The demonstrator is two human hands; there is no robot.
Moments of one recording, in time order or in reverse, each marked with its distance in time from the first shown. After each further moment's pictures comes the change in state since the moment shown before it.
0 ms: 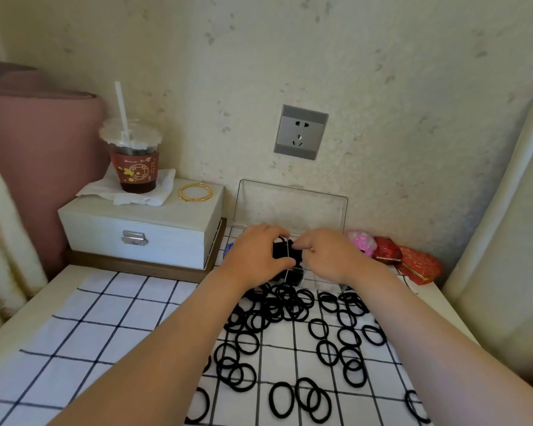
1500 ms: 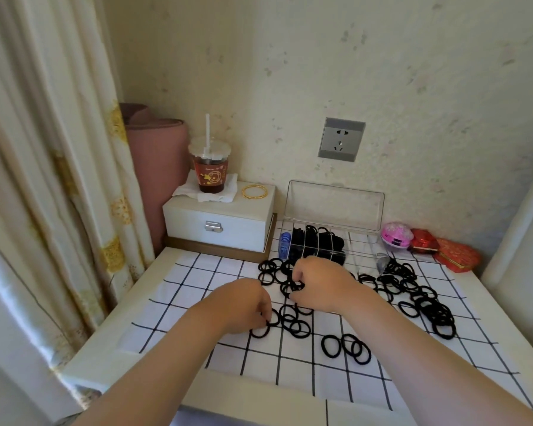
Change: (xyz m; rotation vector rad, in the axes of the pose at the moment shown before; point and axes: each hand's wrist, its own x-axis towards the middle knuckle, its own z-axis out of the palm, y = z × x) left_hand -0.162 -0.005 -0.082 0.222 -0.475 -0.214; right_hand -0.064 -0.115 0.044 -0.045 -0.035 -0.095
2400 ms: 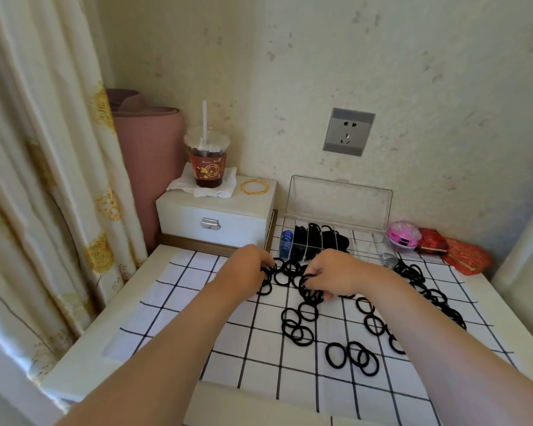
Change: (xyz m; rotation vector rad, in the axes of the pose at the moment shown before) left_hand 0.069 -0.013 -0.009 -0.136 0.277 -0.145; right_hand 0.025 0.030 -0.017 0.363 -0.282 0.131
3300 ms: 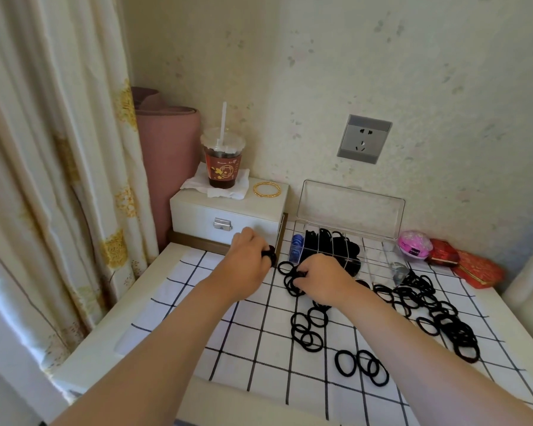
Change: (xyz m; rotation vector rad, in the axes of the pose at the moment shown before) left_hand -0.012 -0.021 -0.015 -0.058 0.208 0.120; right_hand 0.025 -0.024 0.035 -0.095 0.267 0.002
